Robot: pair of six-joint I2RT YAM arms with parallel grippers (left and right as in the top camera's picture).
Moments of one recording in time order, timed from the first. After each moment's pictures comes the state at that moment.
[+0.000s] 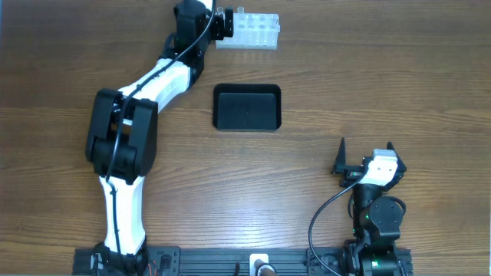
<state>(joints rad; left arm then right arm) -0.30 2.25 1.58 0.33 -0.11 -0.11 0.04 0.05 0.01 -0.06 0.16 -0.04</state>
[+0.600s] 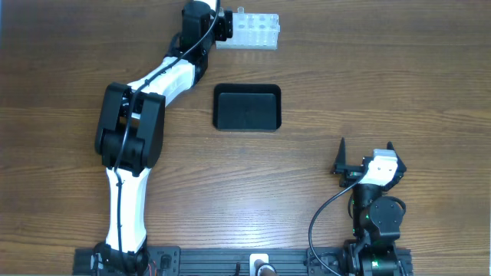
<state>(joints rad) -0.30 2.33 1.64 0.32 -0.11 -0.12 0.04 0.05 0.01 -0.06 0.16 -0.04</state>
